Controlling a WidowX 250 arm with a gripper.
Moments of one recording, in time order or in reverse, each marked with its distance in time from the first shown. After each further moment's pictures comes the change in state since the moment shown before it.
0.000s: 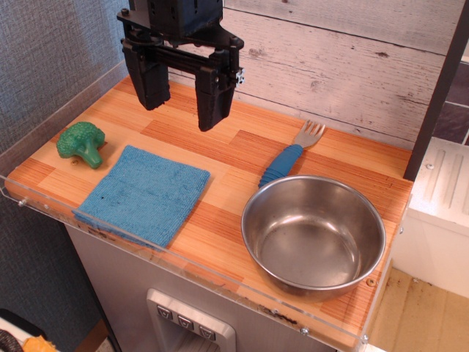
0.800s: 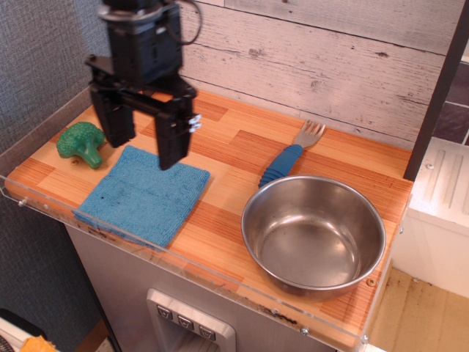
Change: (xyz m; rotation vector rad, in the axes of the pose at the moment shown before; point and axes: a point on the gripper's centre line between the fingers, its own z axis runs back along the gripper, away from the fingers) arm -0.027 0.036 -0.032 0.023 0.028 0.014
